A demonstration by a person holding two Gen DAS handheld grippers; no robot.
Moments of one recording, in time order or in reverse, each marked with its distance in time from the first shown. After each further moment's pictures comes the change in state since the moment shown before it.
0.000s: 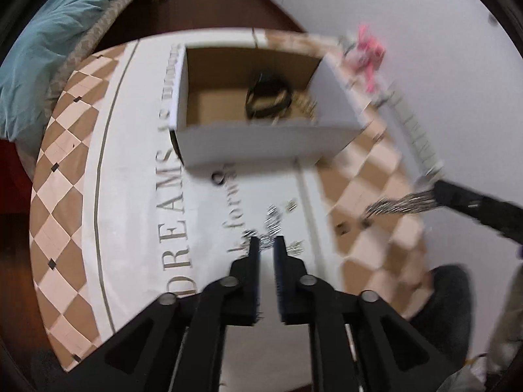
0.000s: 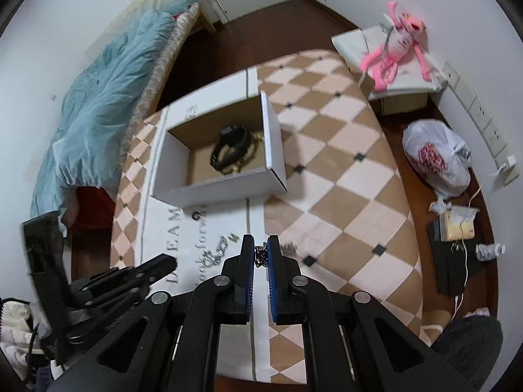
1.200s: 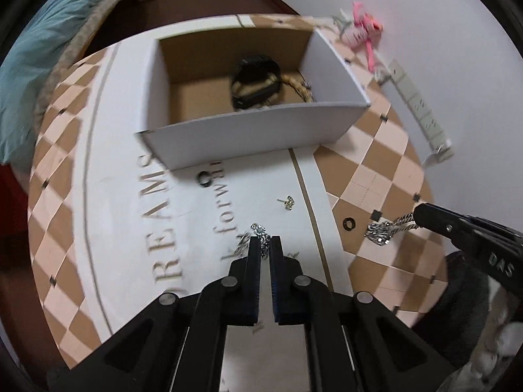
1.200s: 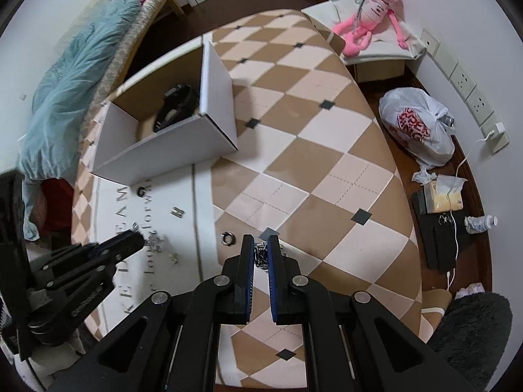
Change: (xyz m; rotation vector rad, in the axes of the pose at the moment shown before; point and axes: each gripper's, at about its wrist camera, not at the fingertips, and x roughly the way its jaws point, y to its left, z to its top) left arm -0.003 -0.005 0.003 0.037 0.025 0.011; right arm 0.029 -0.026 -0.018 0.044 0.039 -0.087
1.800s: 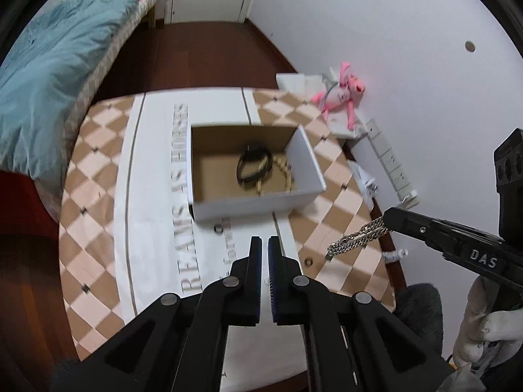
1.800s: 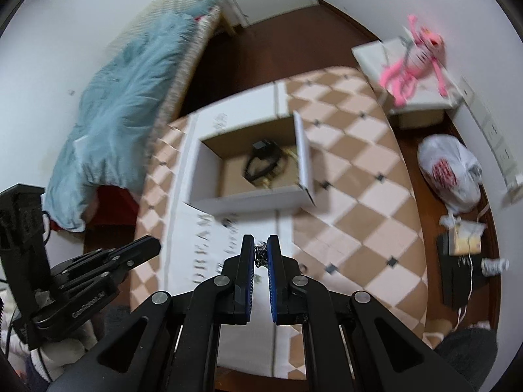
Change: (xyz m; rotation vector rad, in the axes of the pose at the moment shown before) left arm -0.097 0.007 0.024 -0.047 -0.198 -0.088; right arm -0.087 0.061 0.037 -0.136 -0.100 0.177
